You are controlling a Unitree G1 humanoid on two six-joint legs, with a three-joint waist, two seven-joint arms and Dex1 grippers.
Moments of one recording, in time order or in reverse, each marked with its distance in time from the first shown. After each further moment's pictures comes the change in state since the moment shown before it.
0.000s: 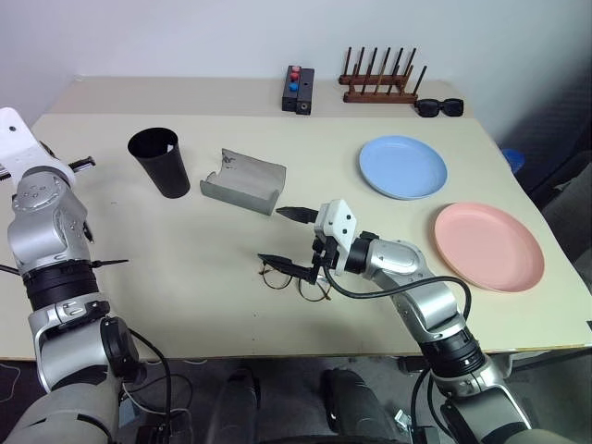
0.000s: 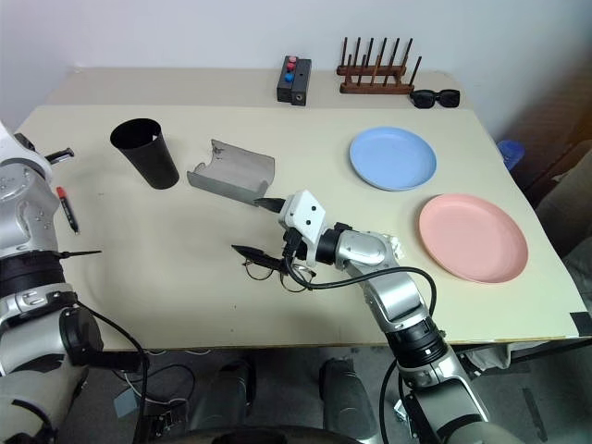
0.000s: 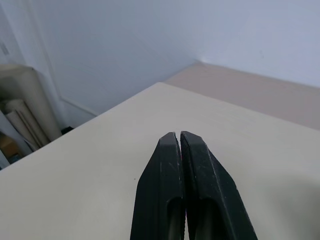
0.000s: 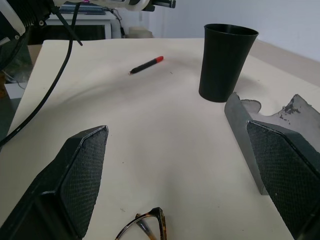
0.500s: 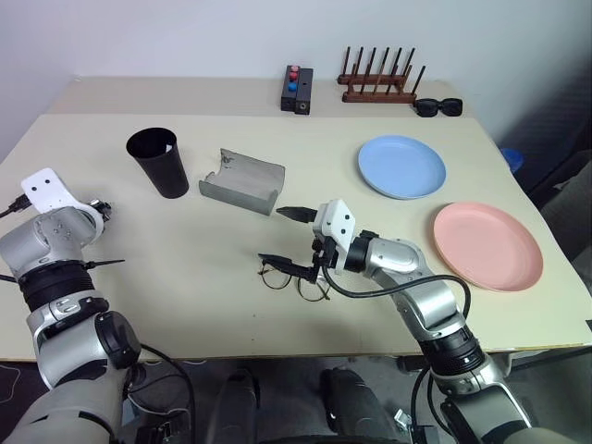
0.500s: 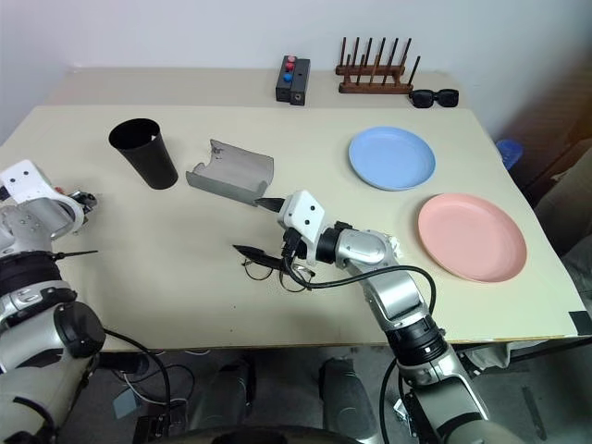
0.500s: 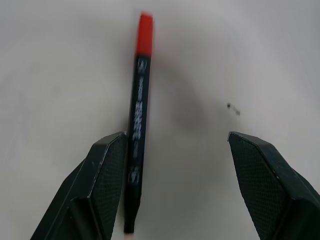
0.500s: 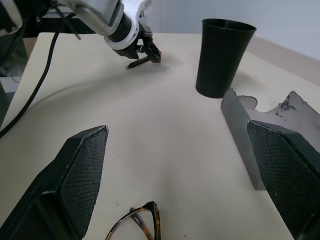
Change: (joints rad) left arm -0.029 -0.016 0.138 0.125 -0.132 0.487 0.050; right arm -0.018 -0.002 0.001 0.007 -0.017 0.001 0.017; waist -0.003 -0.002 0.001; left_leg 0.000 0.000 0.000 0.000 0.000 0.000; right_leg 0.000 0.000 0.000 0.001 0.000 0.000
